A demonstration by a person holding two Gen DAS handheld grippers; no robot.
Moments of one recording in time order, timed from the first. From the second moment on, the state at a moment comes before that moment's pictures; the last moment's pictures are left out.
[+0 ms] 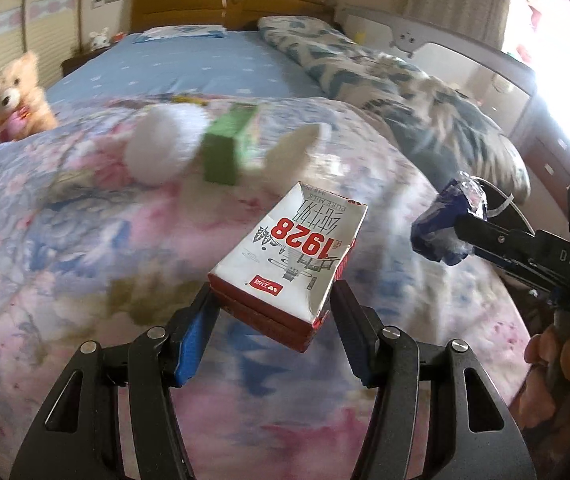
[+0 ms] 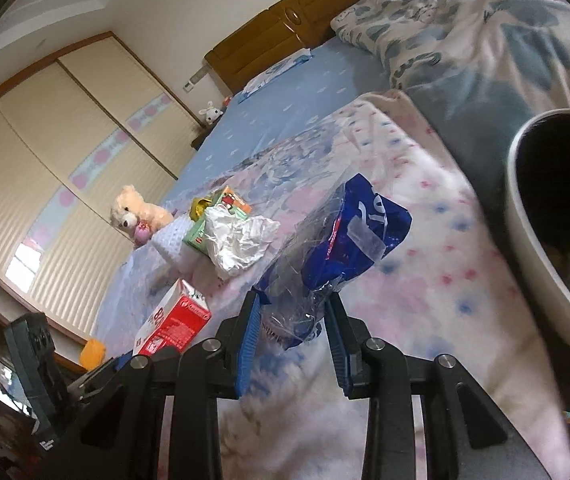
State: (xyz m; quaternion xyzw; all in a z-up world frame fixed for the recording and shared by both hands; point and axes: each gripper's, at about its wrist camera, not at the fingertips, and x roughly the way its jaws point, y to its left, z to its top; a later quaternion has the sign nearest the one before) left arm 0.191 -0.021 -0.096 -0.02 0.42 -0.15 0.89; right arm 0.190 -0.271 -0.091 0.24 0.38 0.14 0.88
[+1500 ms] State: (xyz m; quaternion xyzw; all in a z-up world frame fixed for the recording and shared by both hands) left arm 0.172 -0.209 -0.059 0.07 0.39 -0.29 0.87; right arm 0.100 -0.434 -0.067 0.24 0.33 0.01 0.91
